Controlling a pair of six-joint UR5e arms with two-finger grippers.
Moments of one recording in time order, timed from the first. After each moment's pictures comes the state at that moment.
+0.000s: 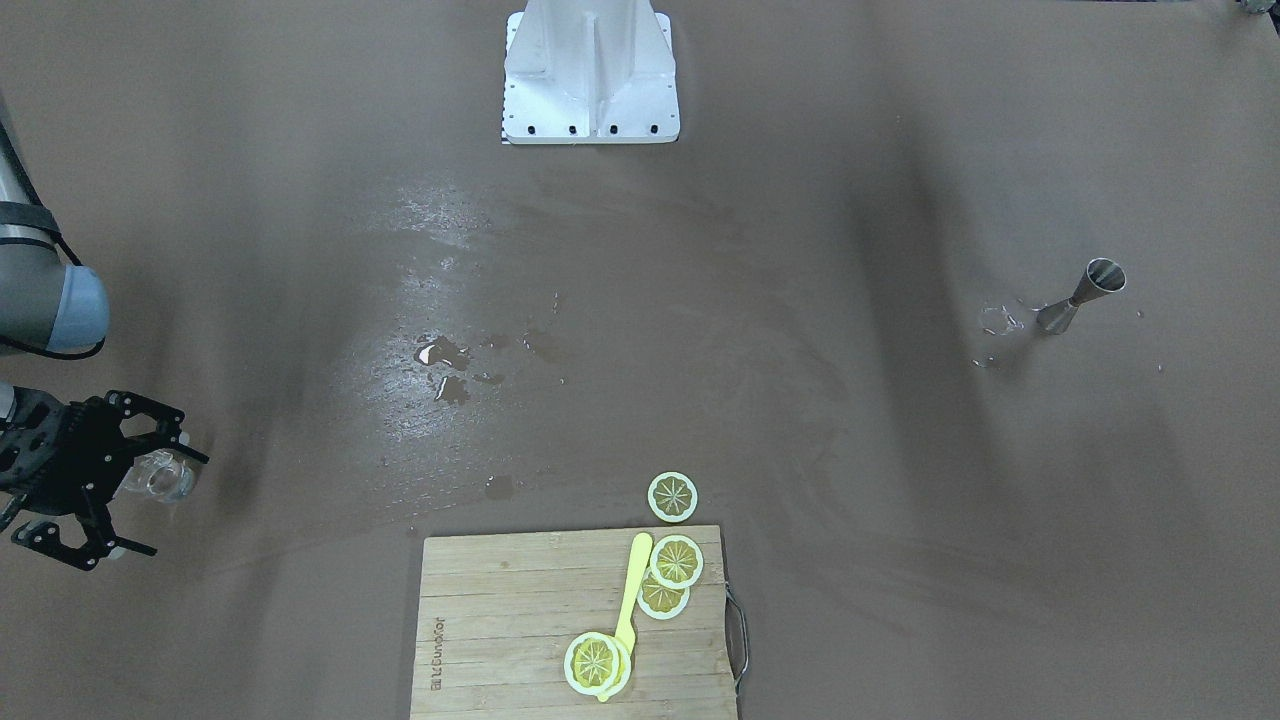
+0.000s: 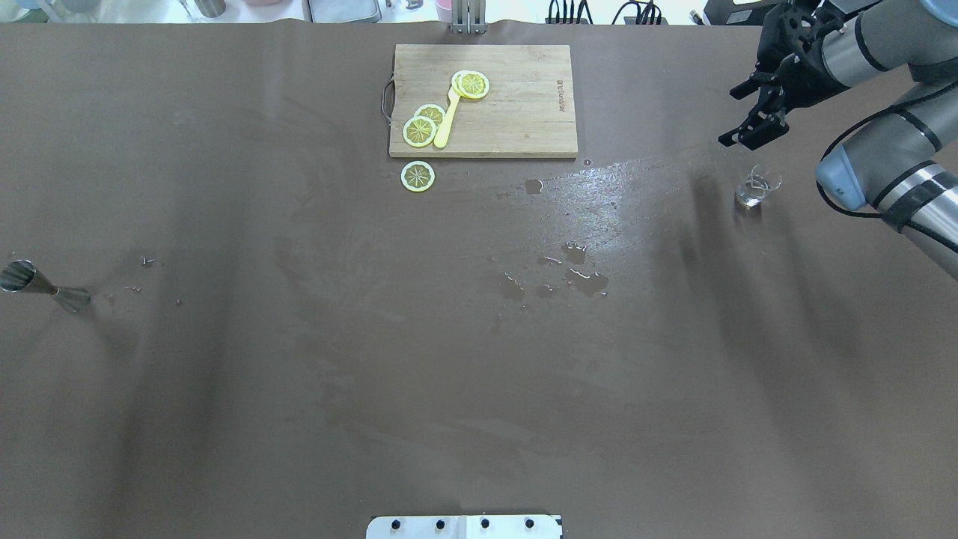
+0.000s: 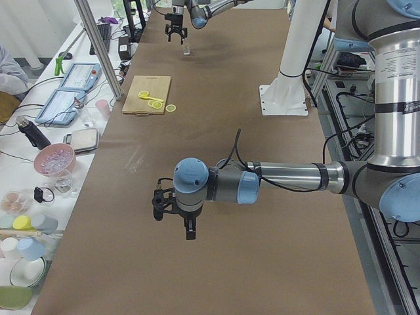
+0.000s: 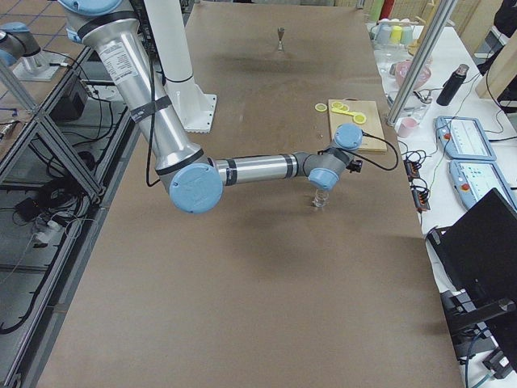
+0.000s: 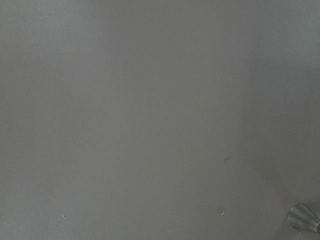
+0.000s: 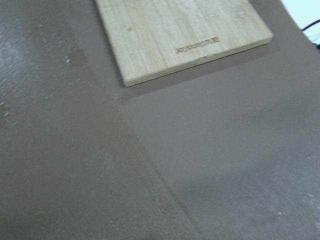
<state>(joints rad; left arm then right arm) -1.65 -1.46 -1.70 -1.64 -2.40 -0.15 1.14 -1.09 1.20 -0.72 2.37 -0.18</state>
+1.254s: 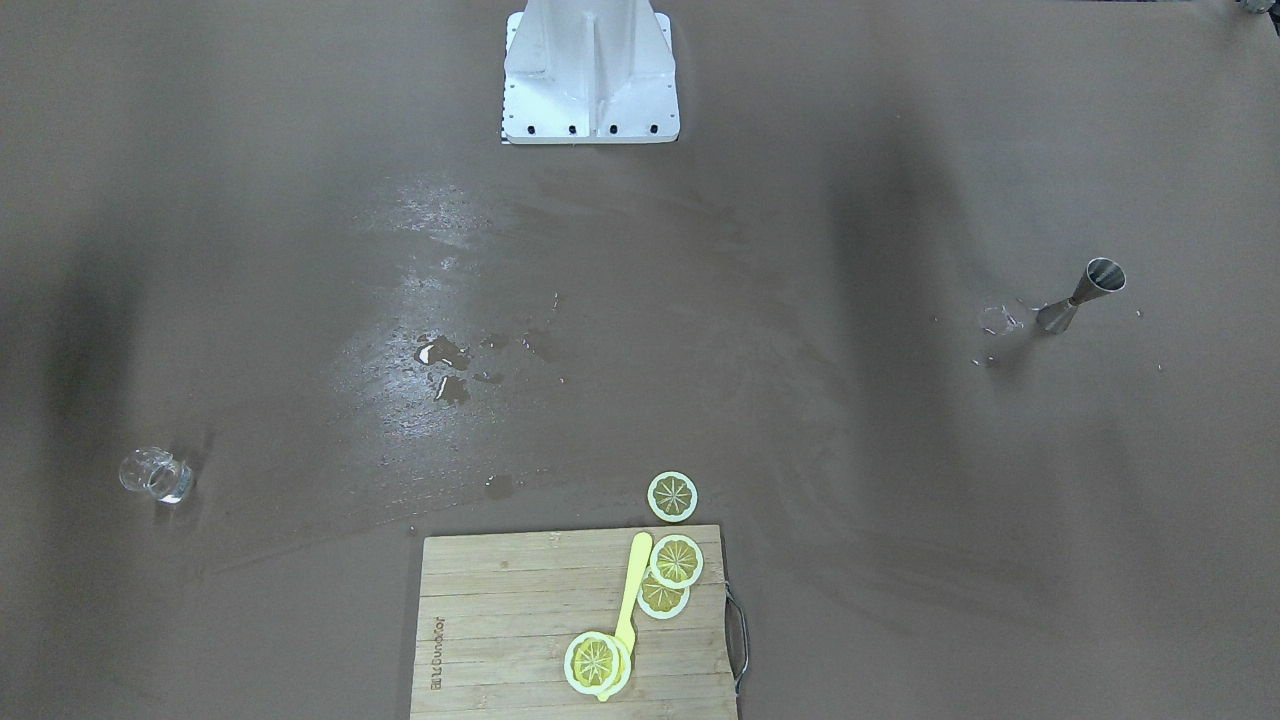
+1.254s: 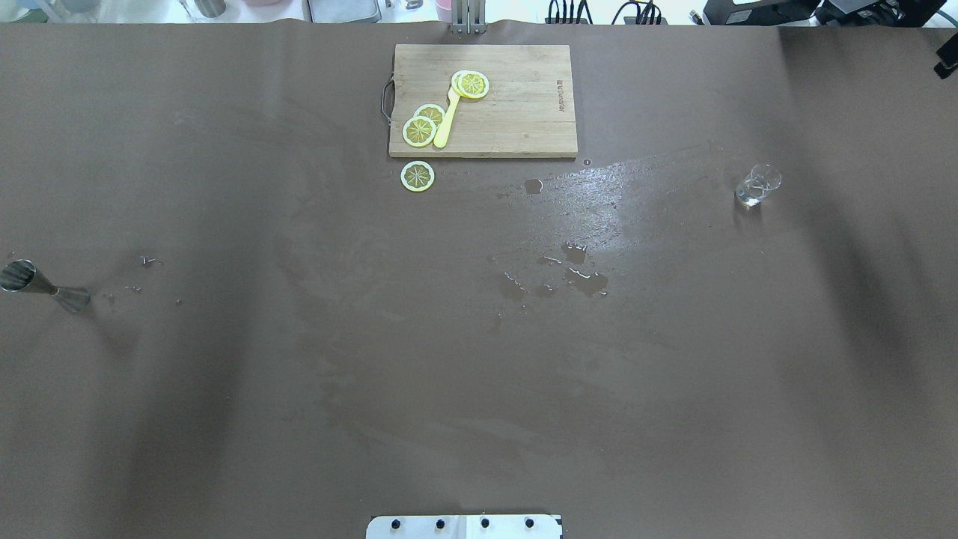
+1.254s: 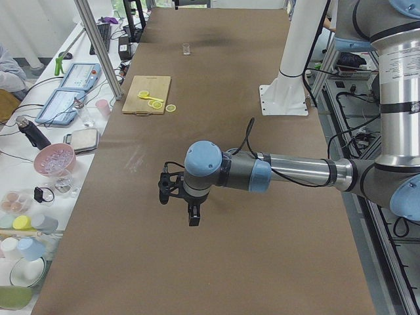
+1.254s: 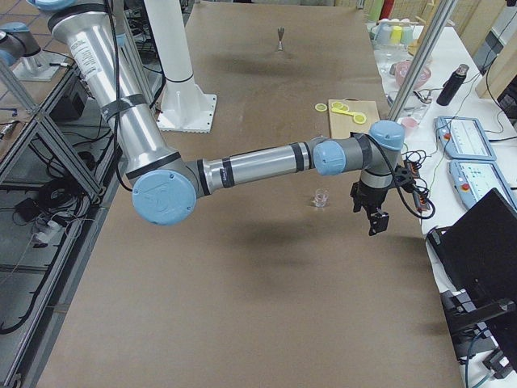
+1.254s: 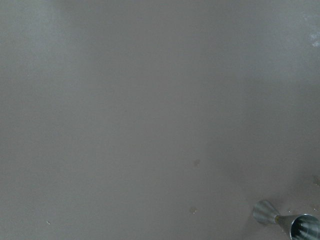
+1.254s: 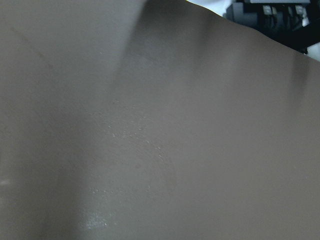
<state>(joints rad) -1.66 -1.41 -1.80 -1.65 -2.42 -0.16 1.45 -1.15 1.39 -1.64 2.13 -0.08</state>
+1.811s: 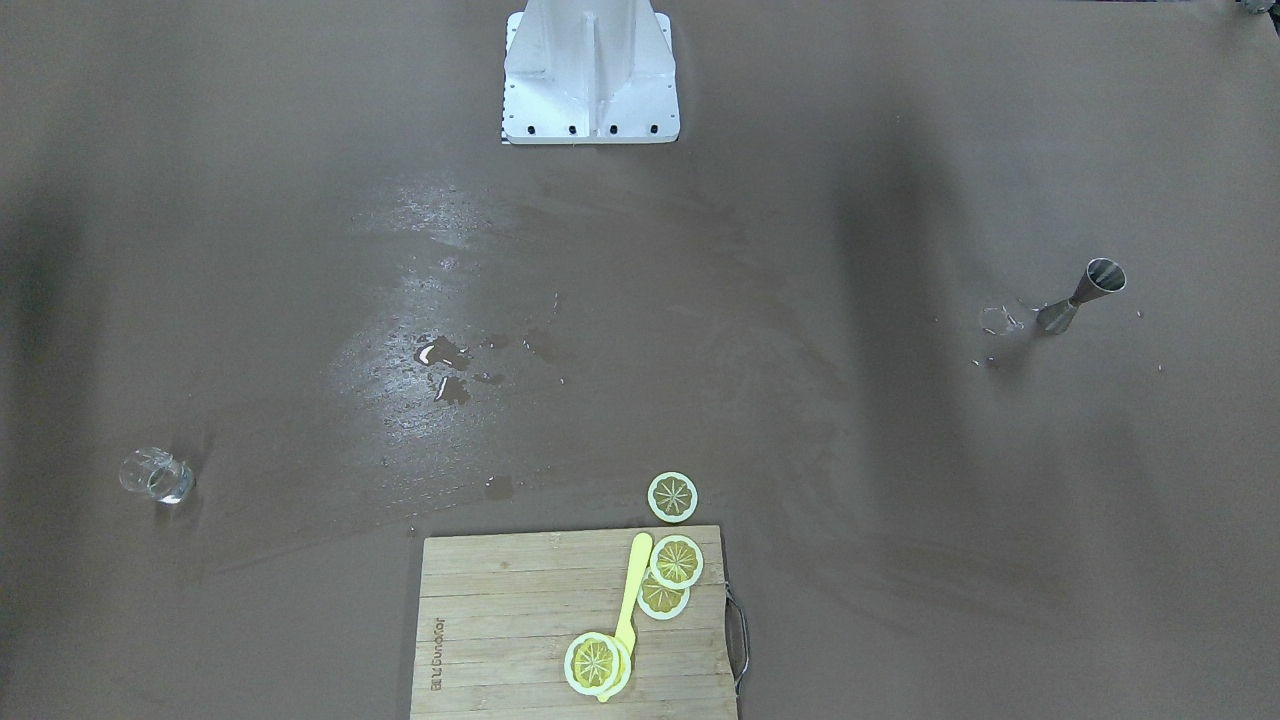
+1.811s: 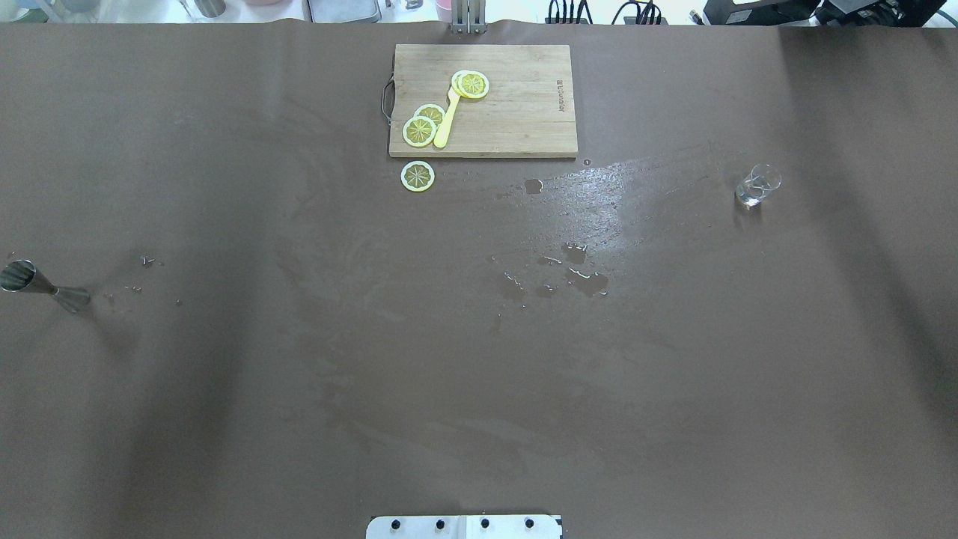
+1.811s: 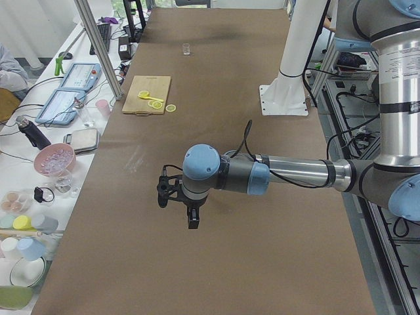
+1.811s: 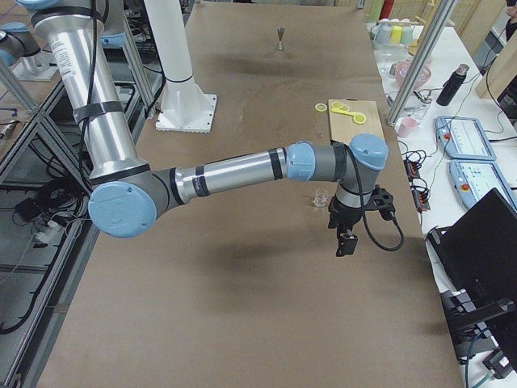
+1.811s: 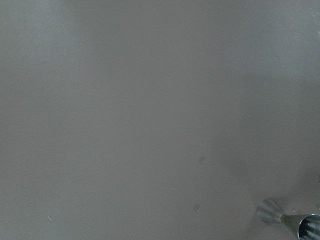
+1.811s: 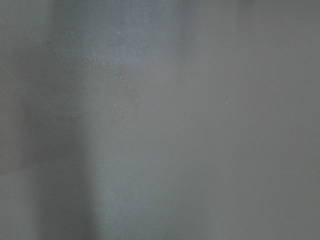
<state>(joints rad) -1.67 -1.42 -1.80 -1.65 -2.41 -0.16 1.55 -1.31 1.56 -1.84 2.20 -0.08</state>
